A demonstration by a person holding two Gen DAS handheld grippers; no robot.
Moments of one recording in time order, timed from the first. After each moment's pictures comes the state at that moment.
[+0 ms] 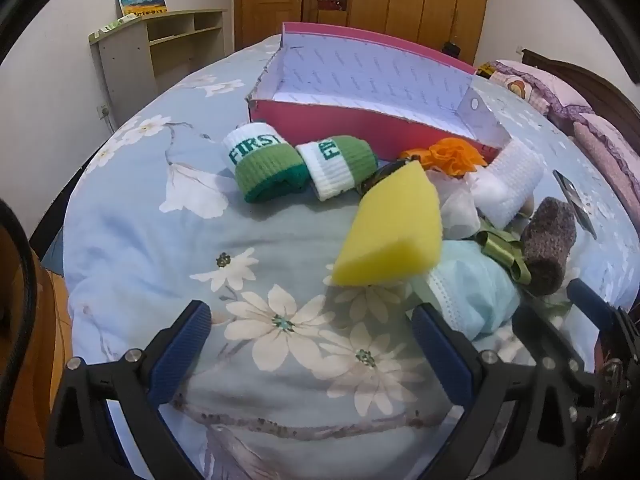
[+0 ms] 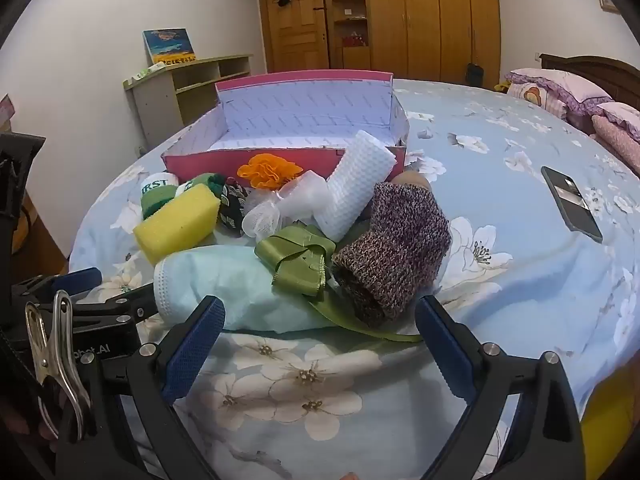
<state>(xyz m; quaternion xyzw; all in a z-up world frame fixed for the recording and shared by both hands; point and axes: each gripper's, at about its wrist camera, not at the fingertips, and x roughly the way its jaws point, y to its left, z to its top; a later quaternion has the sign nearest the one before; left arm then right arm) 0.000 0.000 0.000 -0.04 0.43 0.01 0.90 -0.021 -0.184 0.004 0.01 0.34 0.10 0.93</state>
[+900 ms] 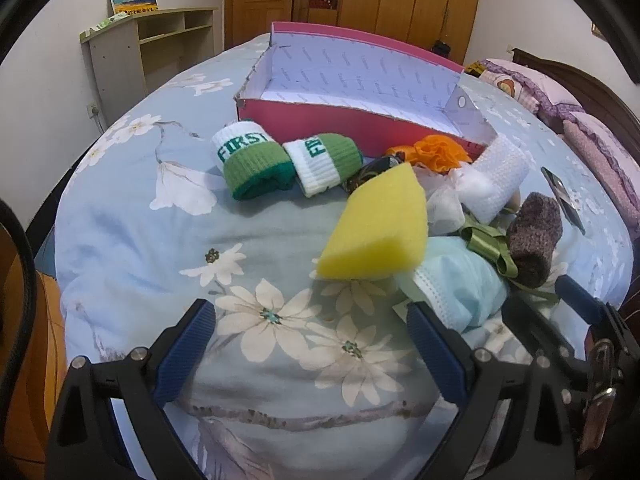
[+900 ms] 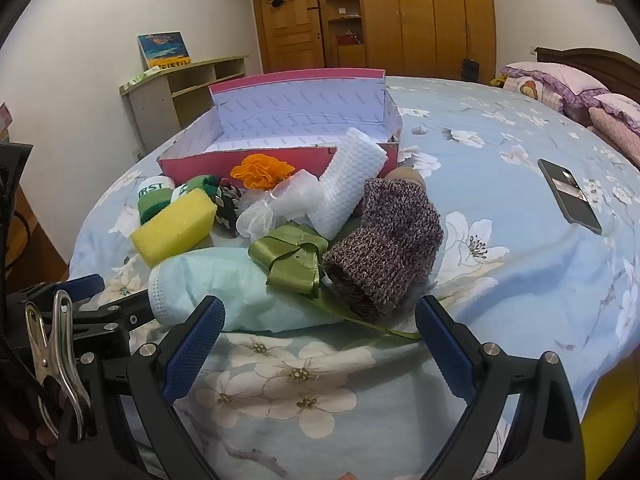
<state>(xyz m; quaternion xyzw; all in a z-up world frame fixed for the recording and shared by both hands) -0.006 -0.002 0.002 -0.04 0.43 -0.01 0.90 -0.021 -0.190 0.003 0.02 0.34 0.10 0.93</state>
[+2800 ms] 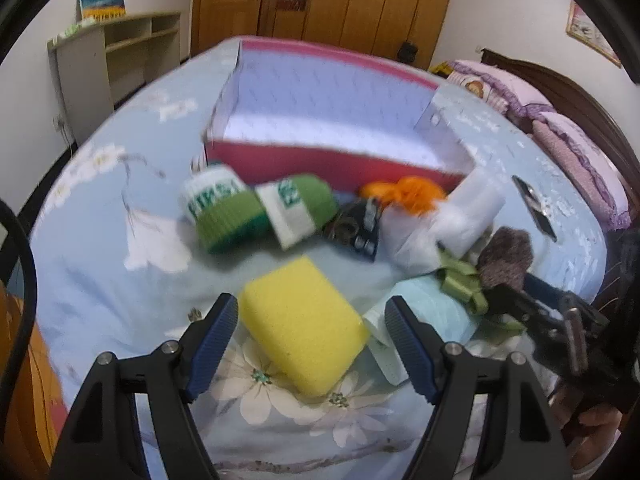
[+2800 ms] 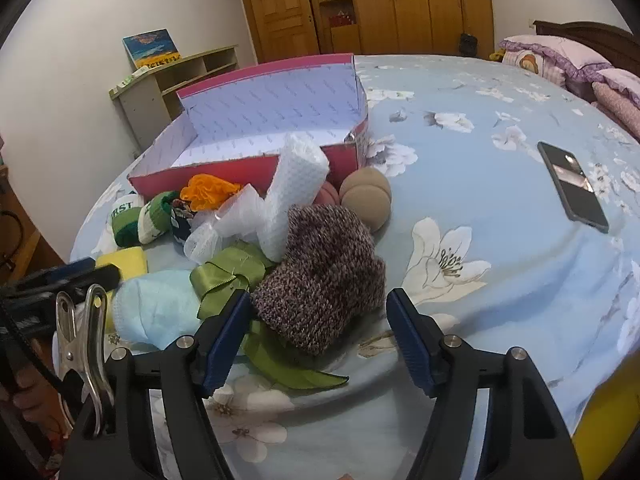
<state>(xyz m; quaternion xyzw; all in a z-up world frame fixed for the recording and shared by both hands) 0.024 0.007 0.018 -0.05 0.43 -0.08 0.90 0.019 -0.231 0.003 0.05 0.38 0.11 0.92</state>
